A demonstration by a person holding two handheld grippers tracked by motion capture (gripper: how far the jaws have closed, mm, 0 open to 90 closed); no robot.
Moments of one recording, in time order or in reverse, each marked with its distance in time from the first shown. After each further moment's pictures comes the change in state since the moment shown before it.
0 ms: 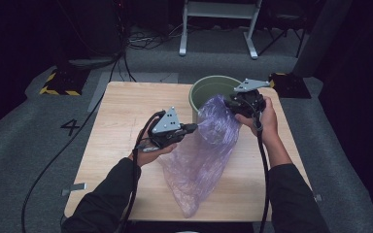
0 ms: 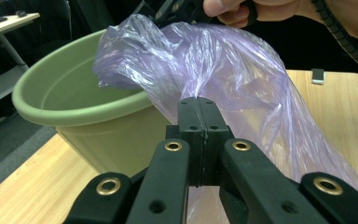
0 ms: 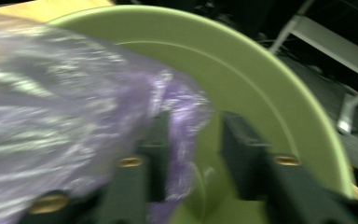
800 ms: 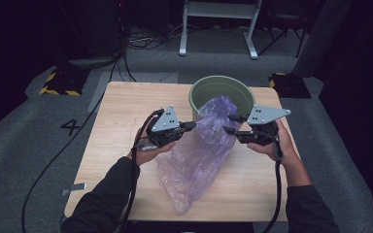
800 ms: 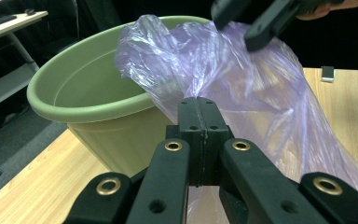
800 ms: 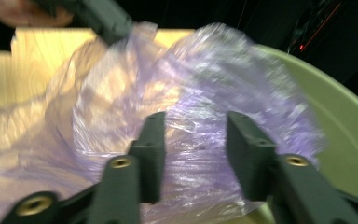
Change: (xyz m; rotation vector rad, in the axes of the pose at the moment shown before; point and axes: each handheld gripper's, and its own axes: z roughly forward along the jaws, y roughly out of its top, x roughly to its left) left arm 0.002 0.001 -0.002 0.014 0.024 0.004; right arm 0.038 -0.035 -0.066 -0.194 0.291 -0.227
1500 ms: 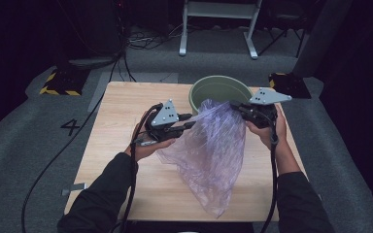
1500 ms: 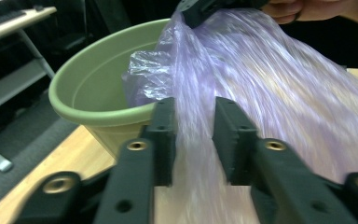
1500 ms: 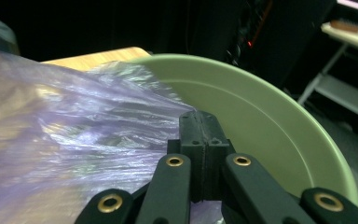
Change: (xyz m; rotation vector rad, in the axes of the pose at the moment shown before) left arm 0.010 0.010 -0.005 0.021 0.014 -0.010; right arm -0.044 -0.004 0.019 -0.057 -0.185 0.173
